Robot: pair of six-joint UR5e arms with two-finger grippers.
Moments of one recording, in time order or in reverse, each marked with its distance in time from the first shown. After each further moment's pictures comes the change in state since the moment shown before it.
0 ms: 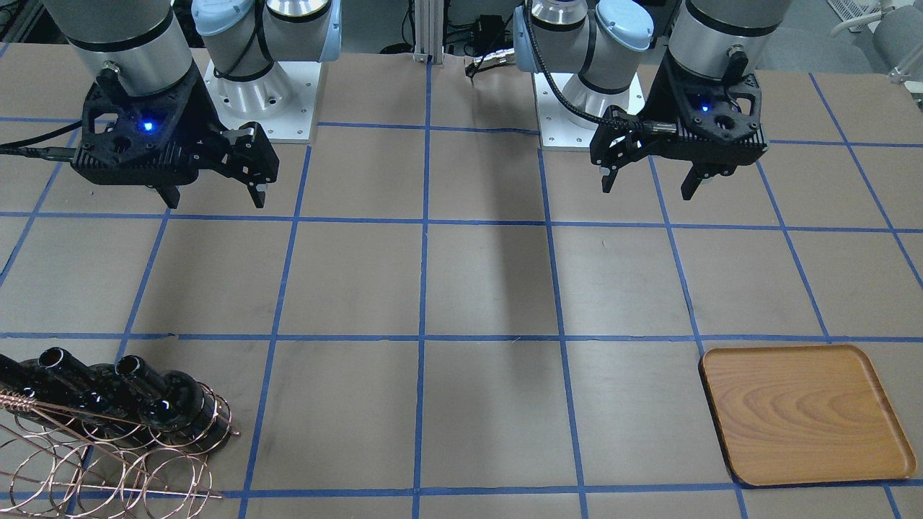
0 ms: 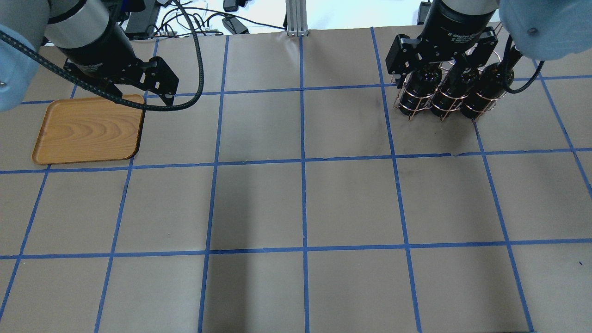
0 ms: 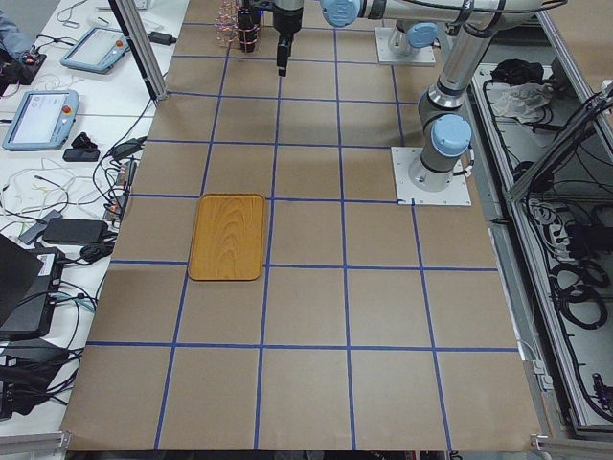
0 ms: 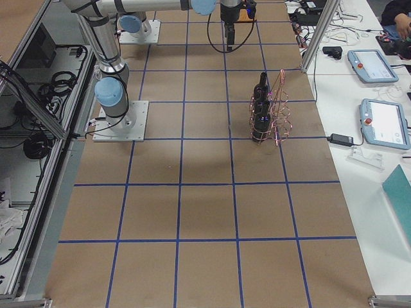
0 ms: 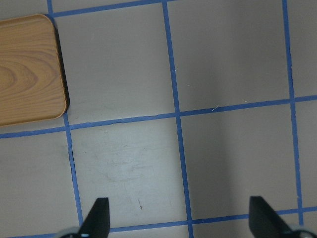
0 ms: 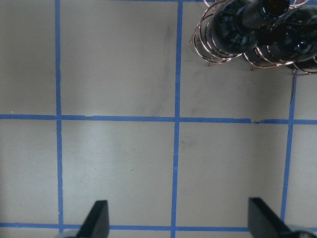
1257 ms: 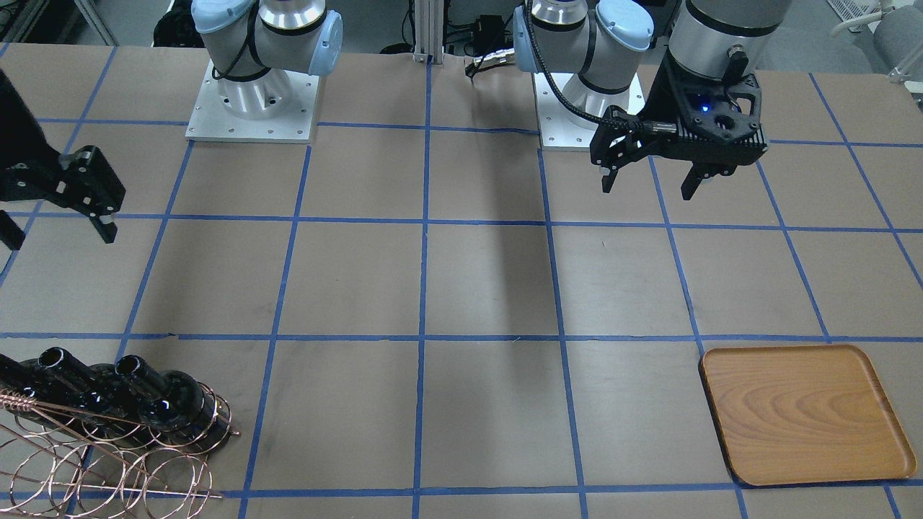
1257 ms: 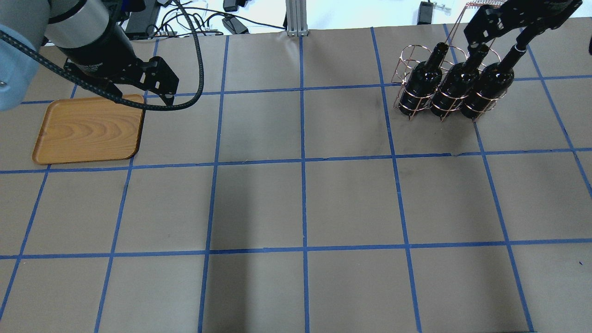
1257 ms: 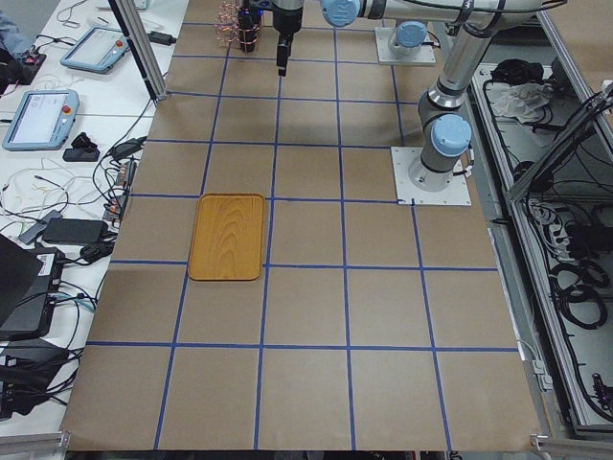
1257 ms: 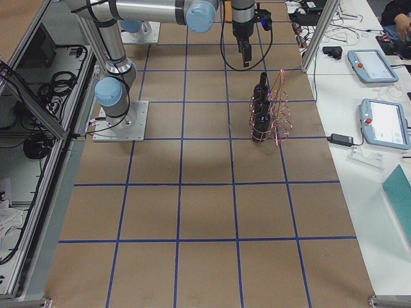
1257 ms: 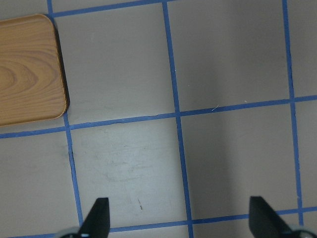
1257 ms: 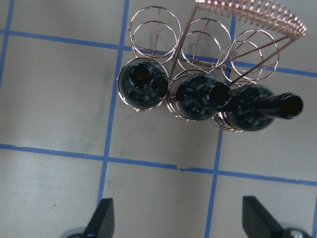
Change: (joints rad) left arm 0.000 0.000 0.000 0.000 0.000 0.000; right arm -0.260 0.028 -0.011 -0.153 0.015 -0.387
